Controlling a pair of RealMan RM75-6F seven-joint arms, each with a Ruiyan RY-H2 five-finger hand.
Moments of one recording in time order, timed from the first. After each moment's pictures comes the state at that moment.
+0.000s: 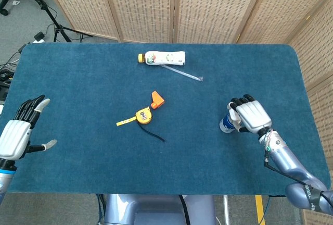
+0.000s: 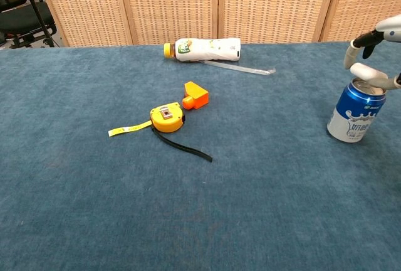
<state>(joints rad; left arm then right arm) -0.25 -1.02 -0.08 -1.73 1.54 1.40 -0.17 0.68 -1.09 0.12 -1.64 -1.16 0.88 -0.27</state>
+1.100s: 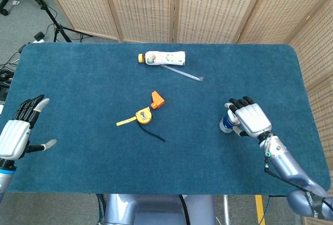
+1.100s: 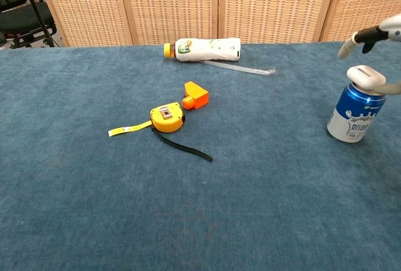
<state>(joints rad) -0.25 -1.02 -0.08 -1.73 1.54 1.41 -0.18 0.65 -1.07 0.10 -1.70 -1.23 0.96 -0.31</state>
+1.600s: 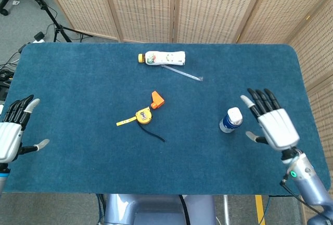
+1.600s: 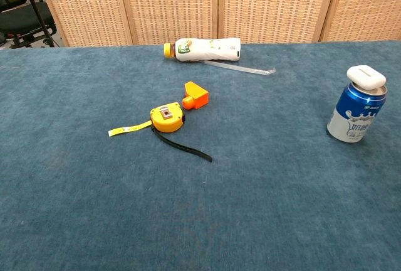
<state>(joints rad) -0.21 -1.05 -0.08 -1.69 1.53 1.48 -0.12 0.42 -1.03 0.06 -1.71 -1.55 1.41 -0.16</state>
